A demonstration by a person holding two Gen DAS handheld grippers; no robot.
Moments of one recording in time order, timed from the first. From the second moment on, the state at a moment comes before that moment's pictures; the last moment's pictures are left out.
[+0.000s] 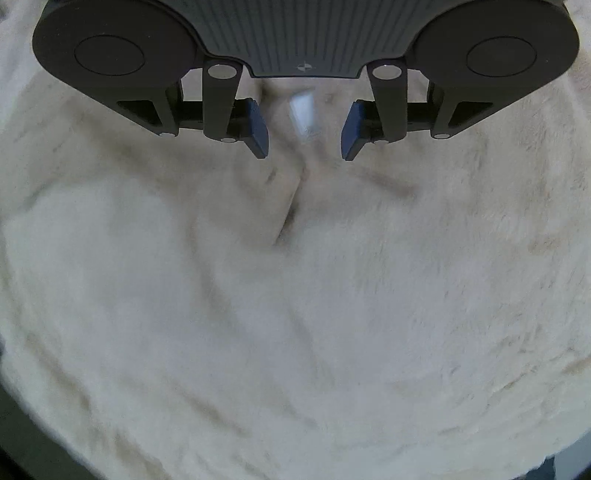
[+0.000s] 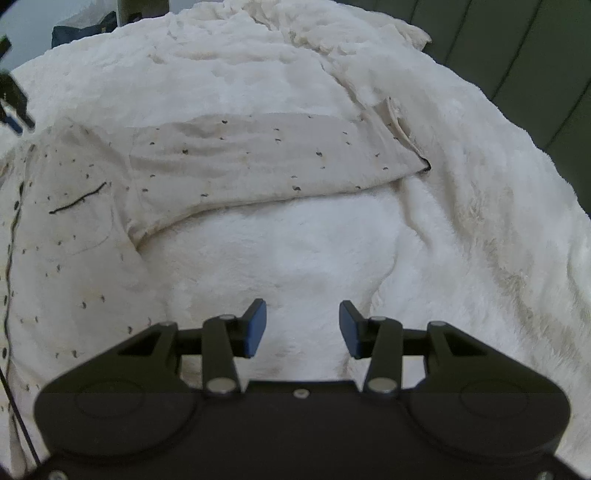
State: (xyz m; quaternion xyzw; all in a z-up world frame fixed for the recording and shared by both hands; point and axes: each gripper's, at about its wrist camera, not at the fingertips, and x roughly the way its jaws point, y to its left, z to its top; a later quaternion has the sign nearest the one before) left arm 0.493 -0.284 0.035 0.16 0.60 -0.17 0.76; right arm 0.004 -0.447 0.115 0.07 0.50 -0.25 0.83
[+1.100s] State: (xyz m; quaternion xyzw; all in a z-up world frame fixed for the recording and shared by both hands) left arm 0.448 -0.255 0.063 -0.01 0.50 -0.24 0.83; right arm -0.010 -0.432 0.129 0.05 0.49 -0.24 0.84
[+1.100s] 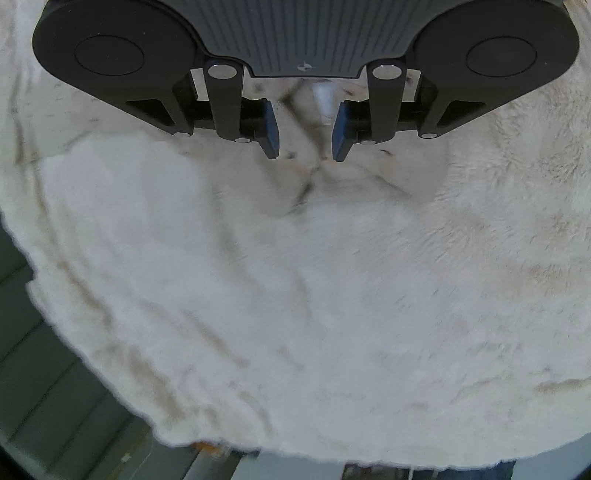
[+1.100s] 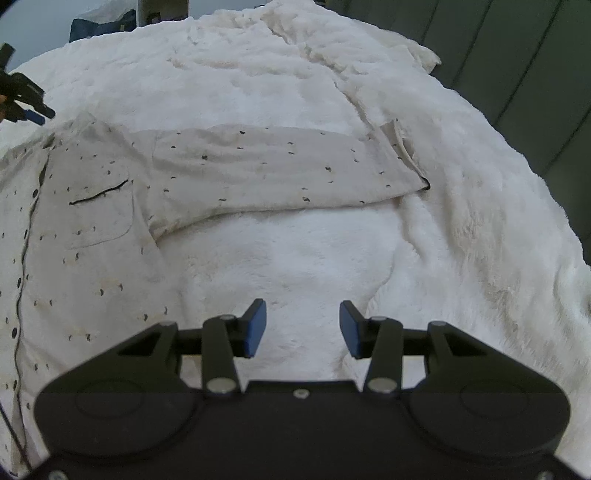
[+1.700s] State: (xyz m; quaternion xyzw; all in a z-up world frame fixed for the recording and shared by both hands) left arm 0.155 -0.350 0.000 0.02 0.56 -0.26 0.78; right arm 0.148 -0.681 0.103 0.05 0.44 -0.23 0.87
